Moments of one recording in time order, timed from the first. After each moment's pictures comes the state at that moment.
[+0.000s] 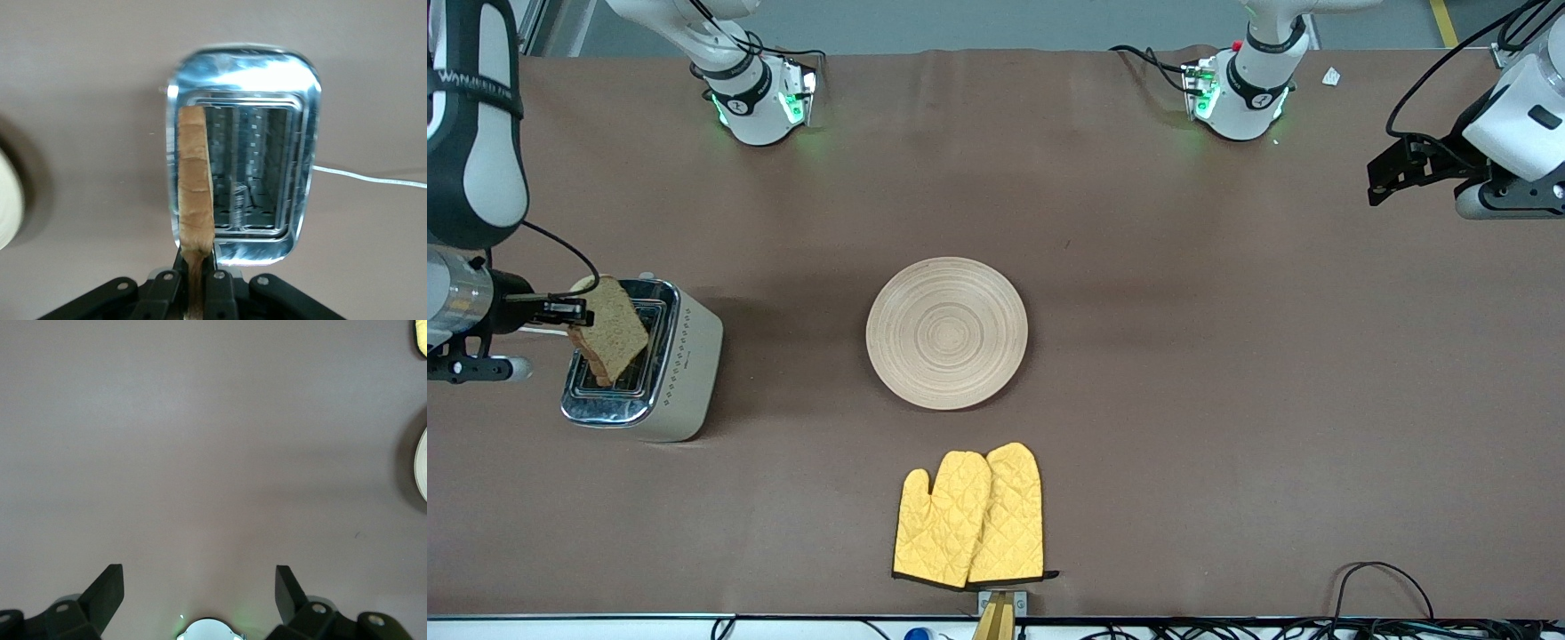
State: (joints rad) left arm -0.05 -0.02 -0.10 -1.51 0.03 1.41 -0.10; right arm 0.08 0.28 -0.17 -1.50 0.04 1.58 -0.10
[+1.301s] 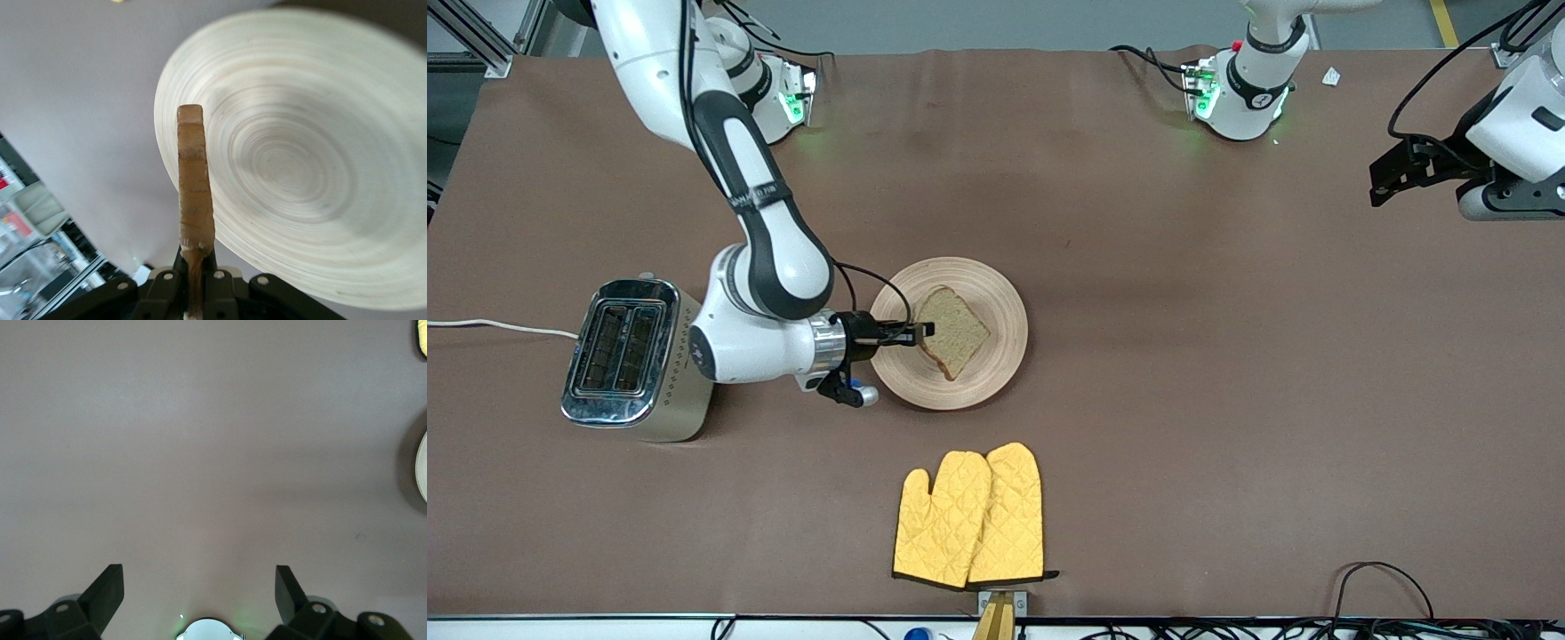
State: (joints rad) left arm -0.04 -0.02 -0.10 -1.50 0.03 1.41 -0.10; right arm 0.51 0.64 -0.16 -1.62 1.05 1.91 0.04
